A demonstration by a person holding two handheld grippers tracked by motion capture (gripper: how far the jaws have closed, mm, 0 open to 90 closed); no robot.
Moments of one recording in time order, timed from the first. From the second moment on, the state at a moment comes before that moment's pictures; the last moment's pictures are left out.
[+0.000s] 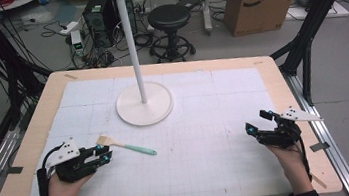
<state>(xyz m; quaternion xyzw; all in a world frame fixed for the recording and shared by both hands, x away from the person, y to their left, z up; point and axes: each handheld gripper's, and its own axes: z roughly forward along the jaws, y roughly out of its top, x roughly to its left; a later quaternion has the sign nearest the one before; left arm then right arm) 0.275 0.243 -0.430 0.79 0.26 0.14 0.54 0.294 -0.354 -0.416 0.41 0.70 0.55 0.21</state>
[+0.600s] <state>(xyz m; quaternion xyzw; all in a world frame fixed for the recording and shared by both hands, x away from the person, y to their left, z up) 0.290 0.190 -0.437 0.84 0.22 0.10 0.49 0.295 -0.355 -0.416 0.41 0.70 0.55 0.21</state>
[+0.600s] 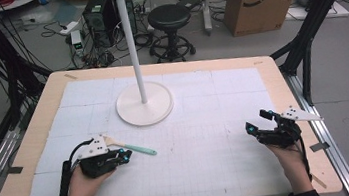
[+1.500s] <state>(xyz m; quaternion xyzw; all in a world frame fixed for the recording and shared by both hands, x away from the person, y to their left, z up) 0.328 0.141 -0.450 0.87 0.23 0.12 0.43 0.298 -0.357 -0.416 0.42 0.69 0.55 0.20</state>
